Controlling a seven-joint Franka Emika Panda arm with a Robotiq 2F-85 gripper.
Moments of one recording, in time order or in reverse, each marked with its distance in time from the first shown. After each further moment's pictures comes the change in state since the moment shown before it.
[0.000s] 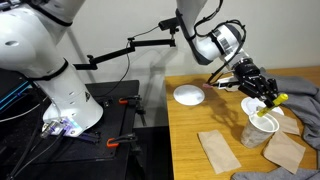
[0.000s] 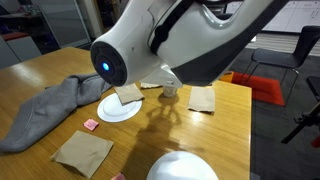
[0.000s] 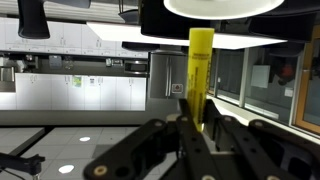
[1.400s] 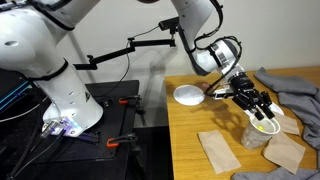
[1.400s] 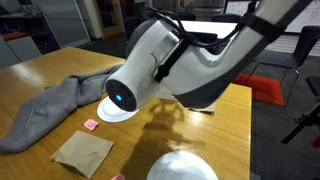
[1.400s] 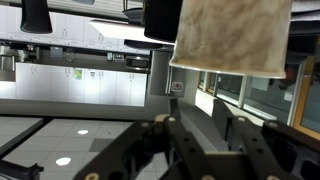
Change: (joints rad) arm -0.006 0.129 0.001 0.075 -0.013 -0.017 0.003
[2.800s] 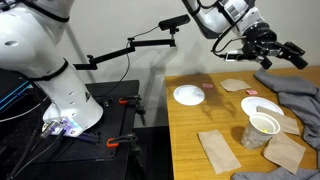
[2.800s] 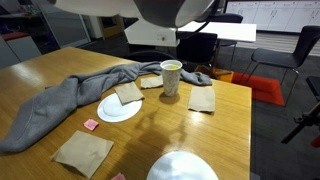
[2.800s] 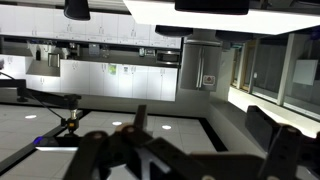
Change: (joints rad) arm 0.001 -0.265 0.053 0.001 0.105 -0.235 -0.186
